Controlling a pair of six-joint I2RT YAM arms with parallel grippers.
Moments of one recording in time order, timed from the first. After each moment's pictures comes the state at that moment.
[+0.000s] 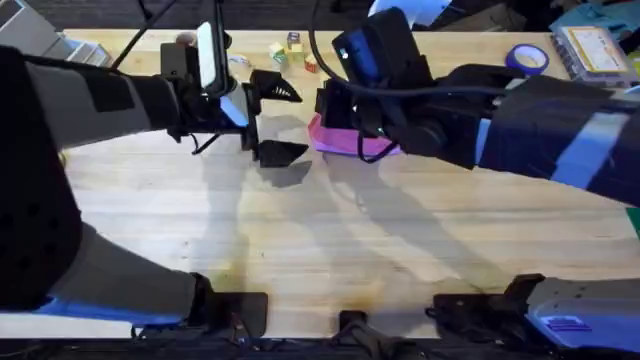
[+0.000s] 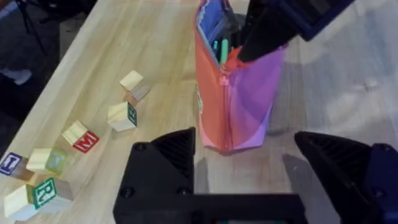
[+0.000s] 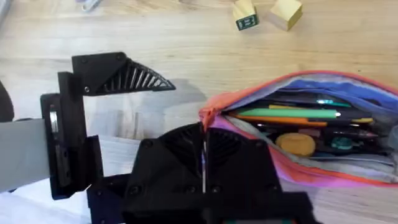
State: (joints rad) left arm 0.07 1.68 0.86 -0.26 1.13 1.28; right arm 0.77 1.53 1.07 -0.27 0.27 0.67
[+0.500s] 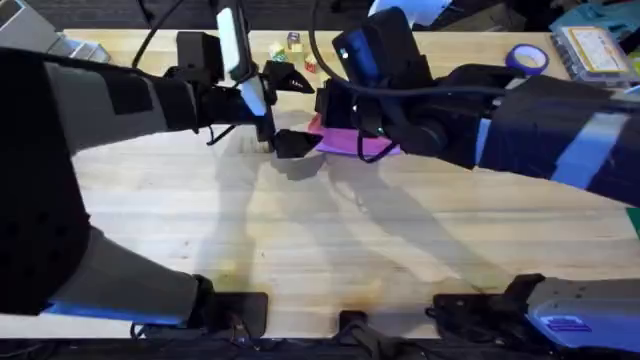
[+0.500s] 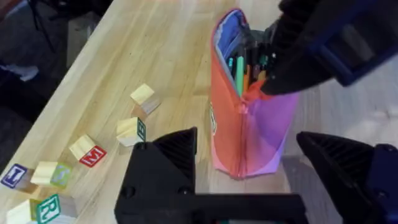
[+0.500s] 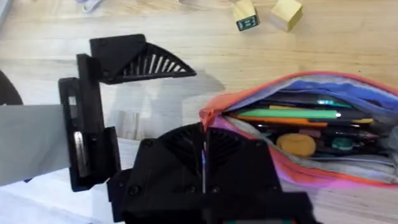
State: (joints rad) left arm -0.03 1.68 0.86 -0.07 1.07 1.04; right arm 0.77 1.53 1.07 -0.27 0.27 0.67
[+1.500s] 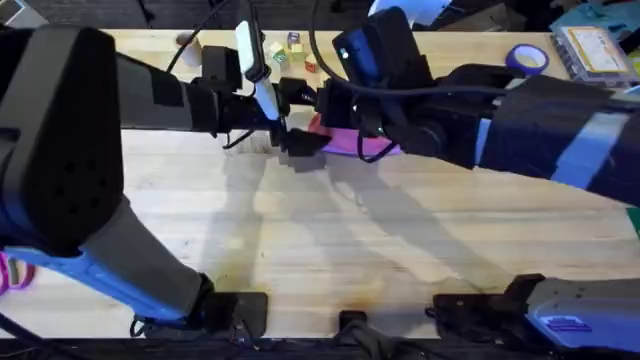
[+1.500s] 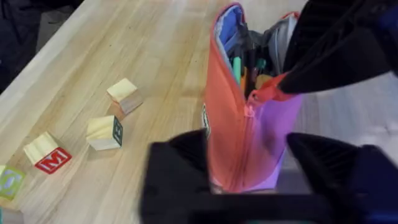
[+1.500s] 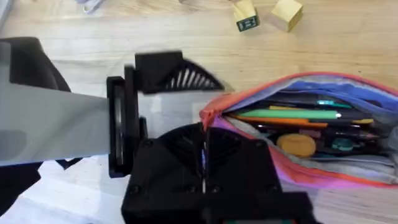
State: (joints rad) left arm -0.08 1.83 0.86 0.09 1.11 0.89; right arm 0.77 1.53 1.07 -0.27 0.27 0.67
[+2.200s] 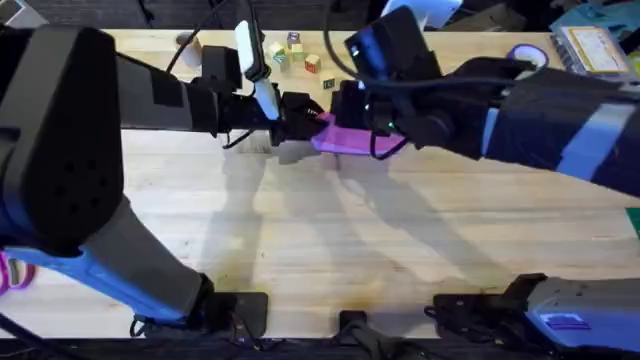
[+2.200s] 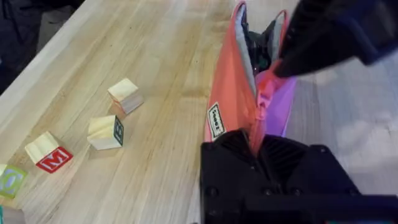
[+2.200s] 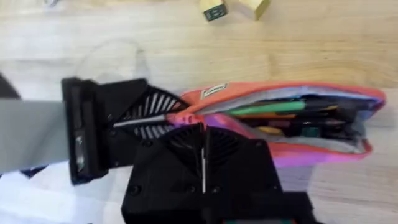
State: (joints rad) left arm -0.08 1.83 0.86 0.10 1.11 0.89; right arm 0.71 1.53 1.07 -0.36 0.27 0.67
